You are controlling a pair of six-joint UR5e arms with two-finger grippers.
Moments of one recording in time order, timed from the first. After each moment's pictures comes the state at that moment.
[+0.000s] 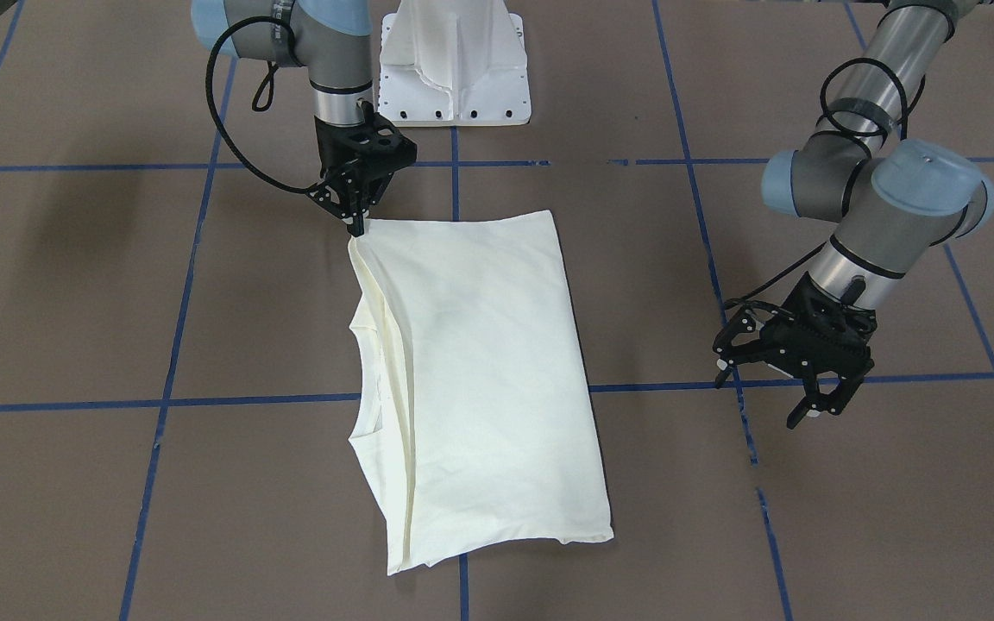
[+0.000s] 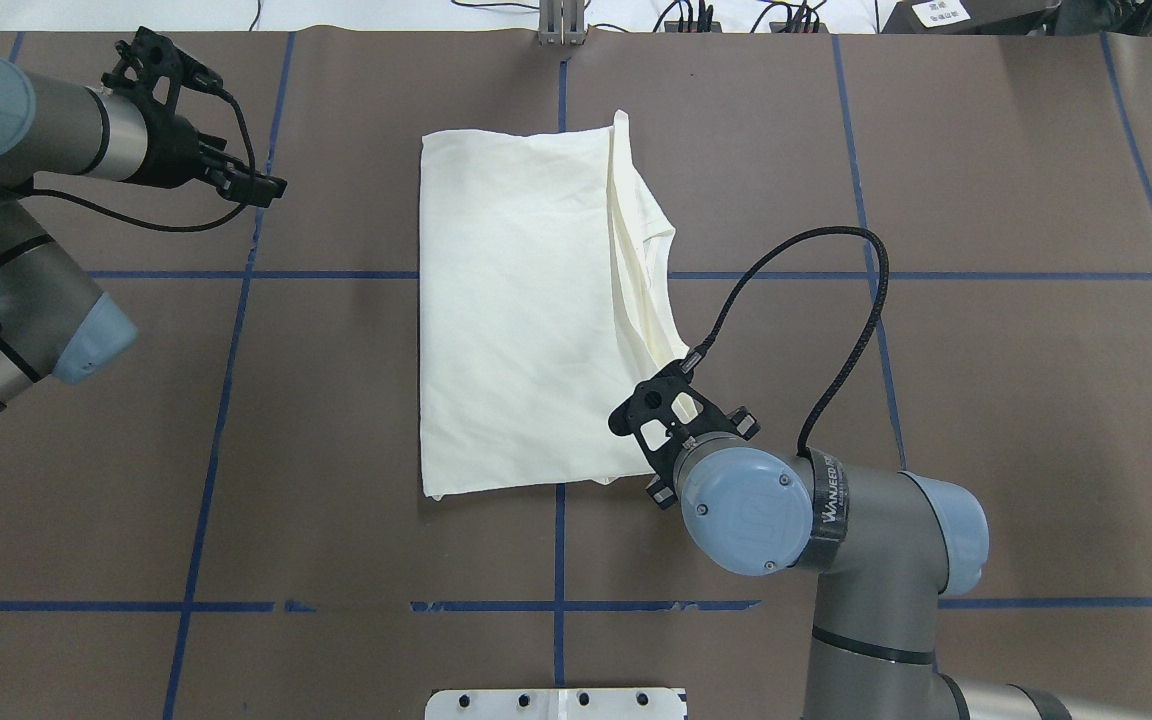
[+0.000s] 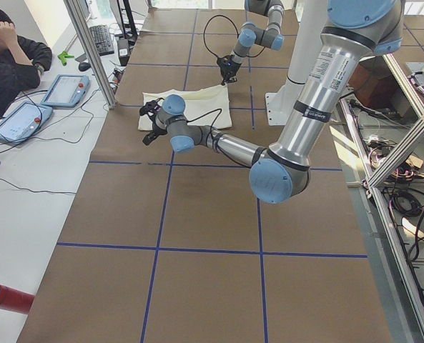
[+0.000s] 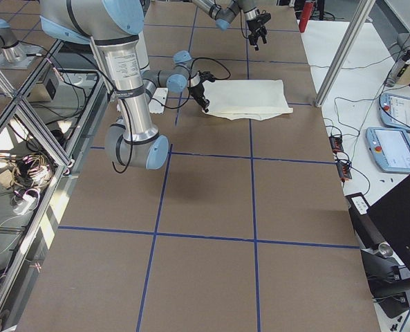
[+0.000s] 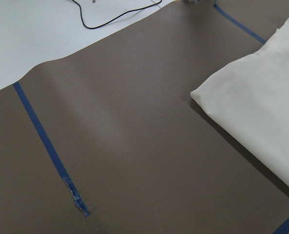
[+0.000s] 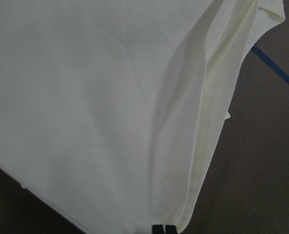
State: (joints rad) left arm -0.94 -1.99 -1.42 -2.42 -1.95 -0.46; right arm 0.27 -1.14 1.92 -1.59 1.38 0.70
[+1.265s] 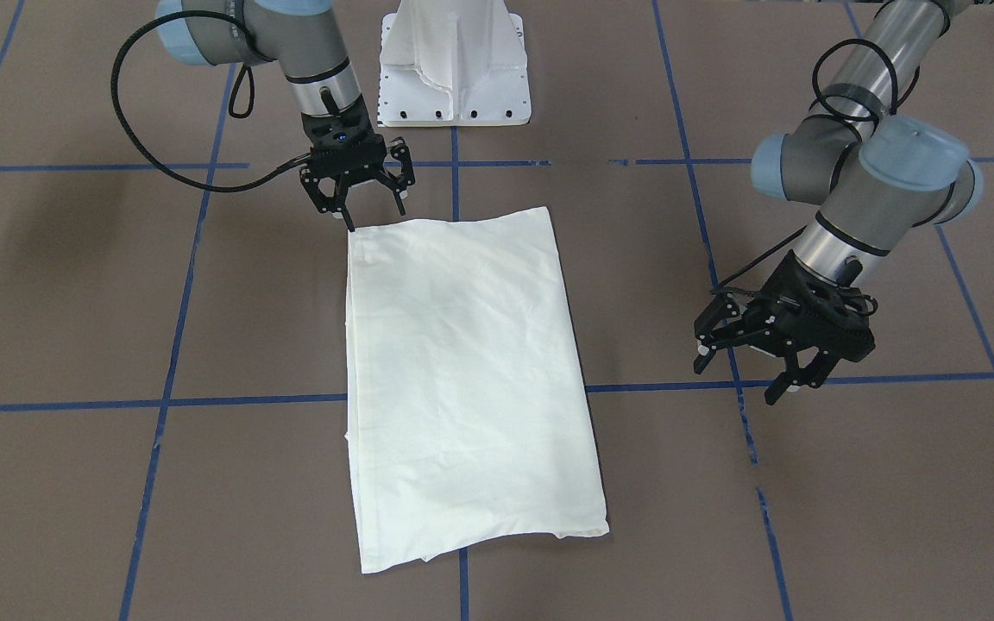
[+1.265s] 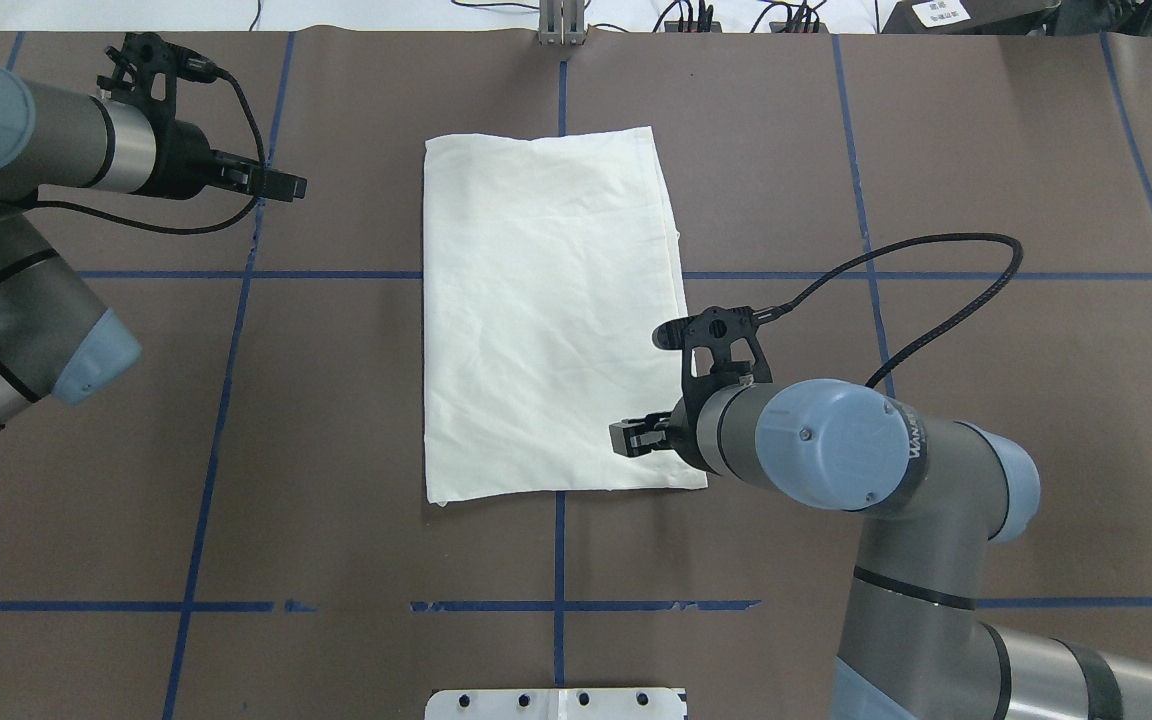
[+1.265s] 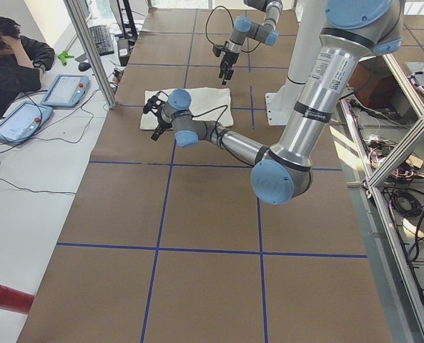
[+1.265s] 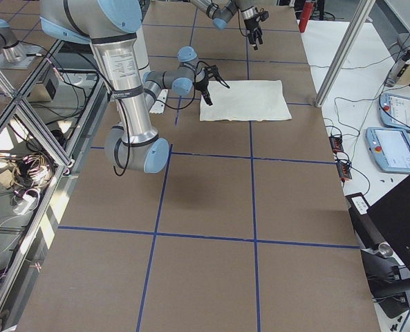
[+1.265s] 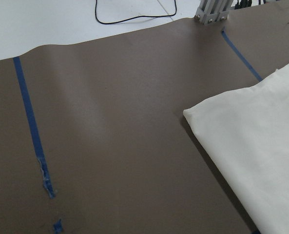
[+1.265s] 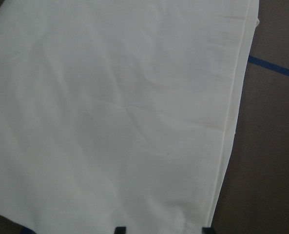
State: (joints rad) left arm -0.90 -1.95 -1.54 -2.41 -1.96 -0.80; right arm 0.38 -1.18 1.95 -1.28 1.58 1.19
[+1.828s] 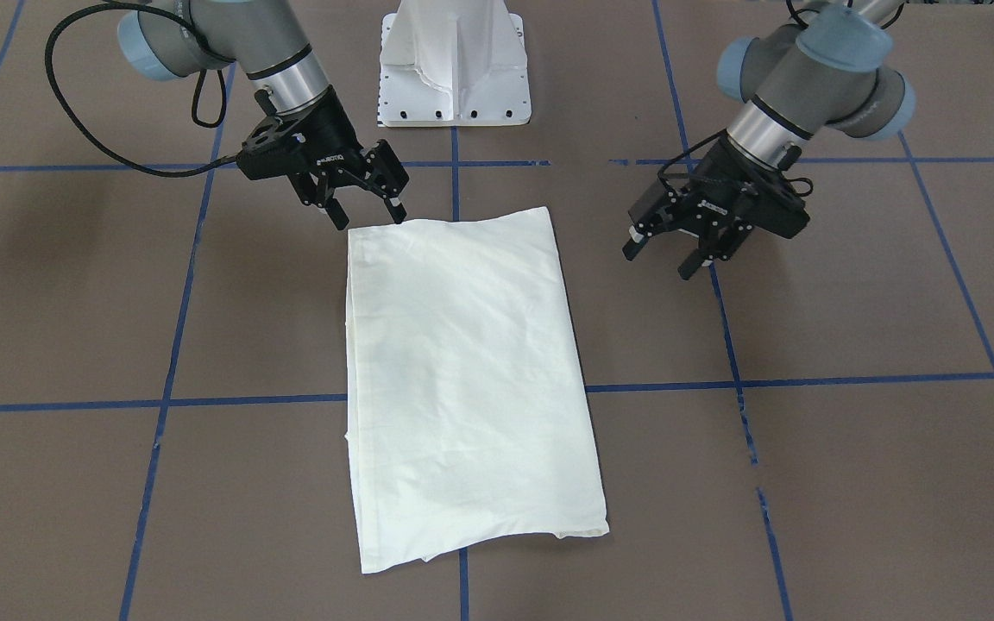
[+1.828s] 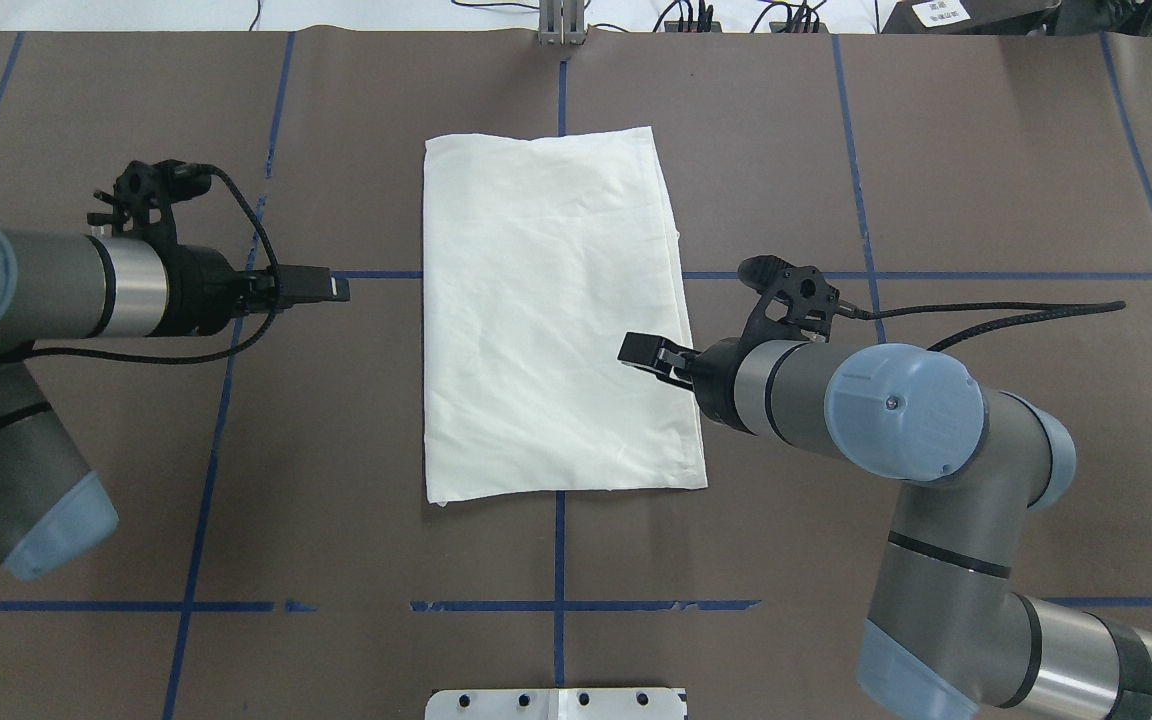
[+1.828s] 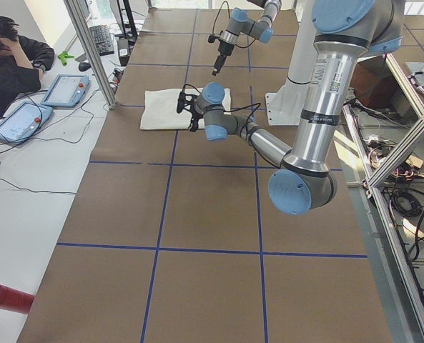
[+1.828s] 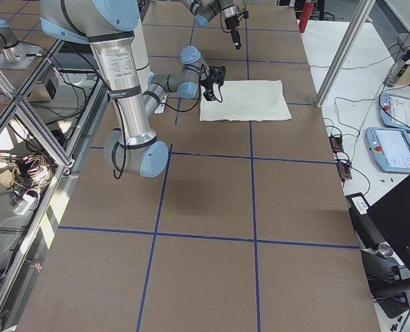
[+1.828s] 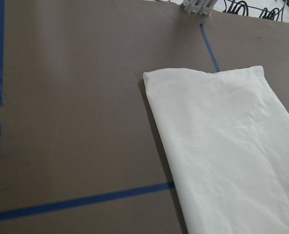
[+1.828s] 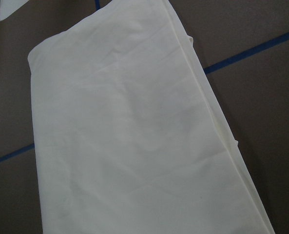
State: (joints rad) left arm -0.64 -1.77 -1.85 -2.41 -1.81 -1.40; right arm 0.43 -1.22 1.96 -1.13 1.53 1.70
